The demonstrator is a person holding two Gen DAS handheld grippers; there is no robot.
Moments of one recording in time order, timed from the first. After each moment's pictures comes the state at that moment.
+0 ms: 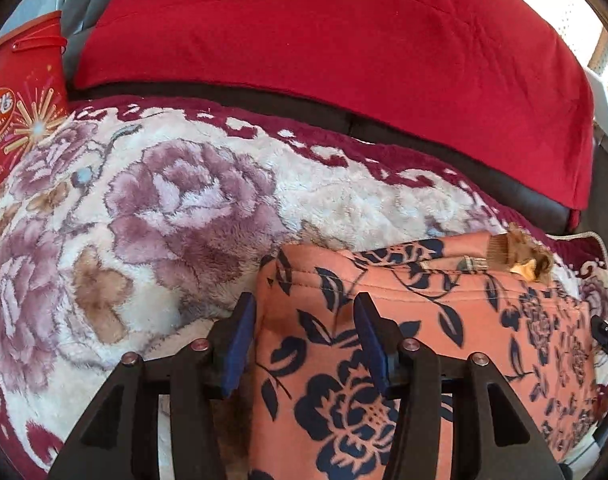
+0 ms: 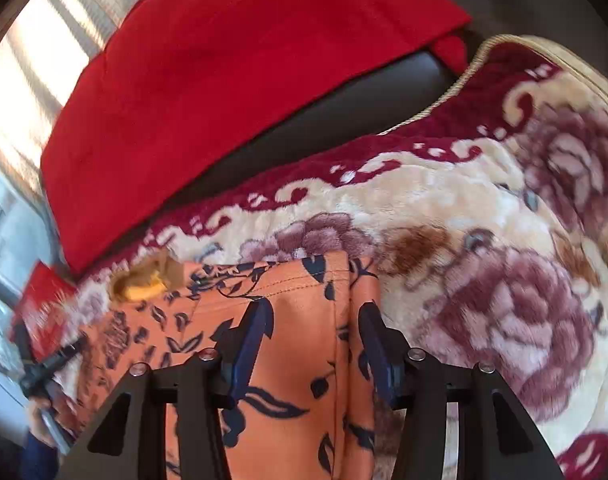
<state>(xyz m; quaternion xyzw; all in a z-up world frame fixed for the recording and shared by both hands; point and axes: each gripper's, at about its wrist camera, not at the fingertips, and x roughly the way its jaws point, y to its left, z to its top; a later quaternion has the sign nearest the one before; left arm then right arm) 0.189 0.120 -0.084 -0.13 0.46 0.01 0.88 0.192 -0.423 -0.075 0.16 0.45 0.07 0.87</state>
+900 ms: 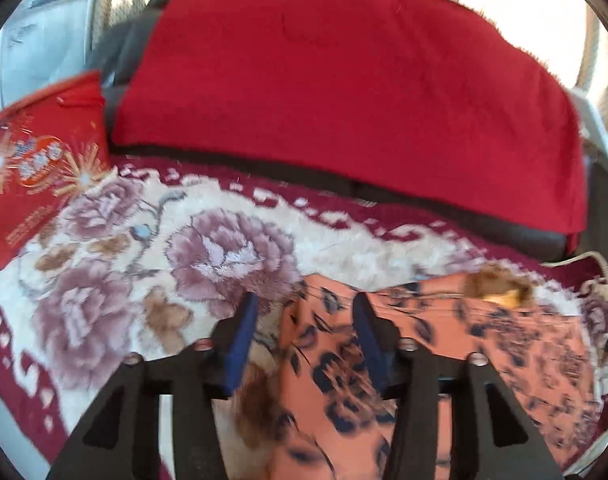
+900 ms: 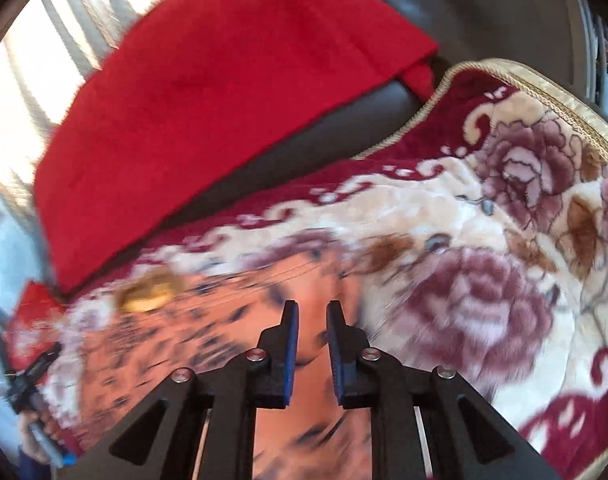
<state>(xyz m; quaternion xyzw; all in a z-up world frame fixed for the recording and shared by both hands) 0.140 0.121 -0.019 -0.12 0.36 0.04 0.92 0.122 -0.425 -0.023 0.22 0.40 0.07 0.89</state>
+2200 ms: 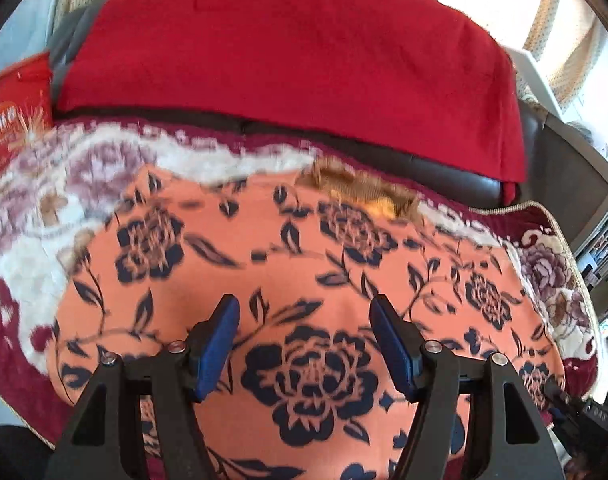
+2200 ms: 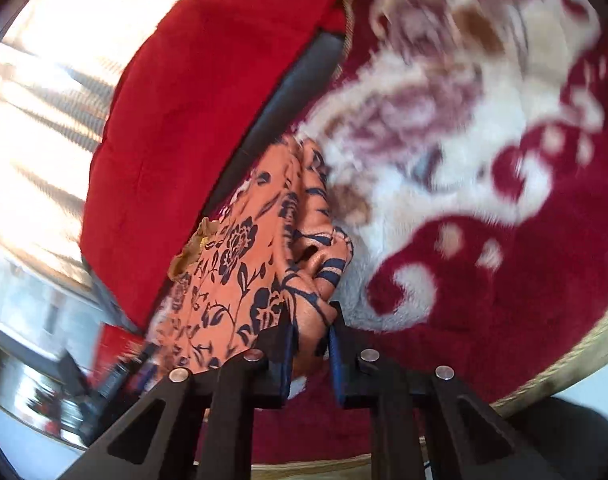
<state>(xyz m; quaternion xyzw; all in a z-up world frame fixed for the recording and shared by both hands) 0.098 -0.035 -0.042 -0.13 0.39 -0.02 0.91 0.002 -0.448 -0.101 0.38 0.39 0.04 0.84</state>
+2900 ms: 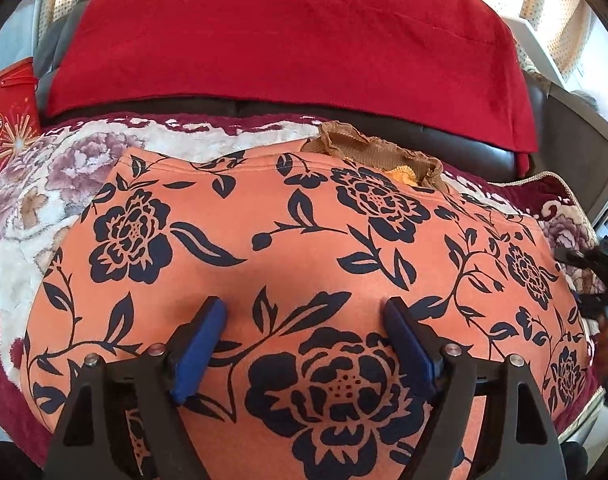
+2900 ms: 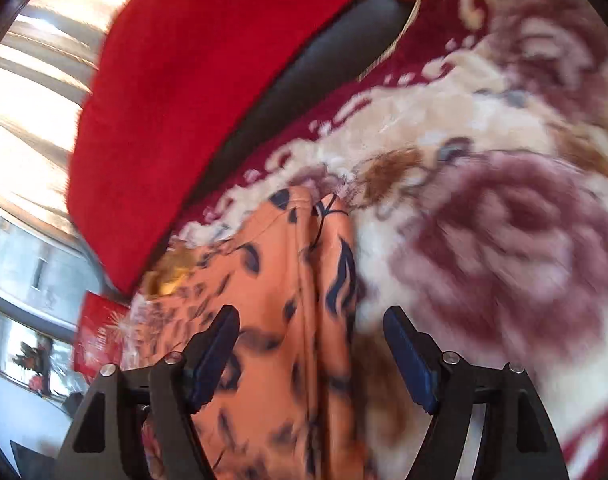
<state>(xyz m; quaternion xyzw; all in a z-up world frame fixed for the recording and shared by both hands) 0.119 -0.042 -0.084 -0.09 0.41 -0.03 0.91 0.183 -0.470 -0.113 0.34 0.48 0.14 0.80</state>
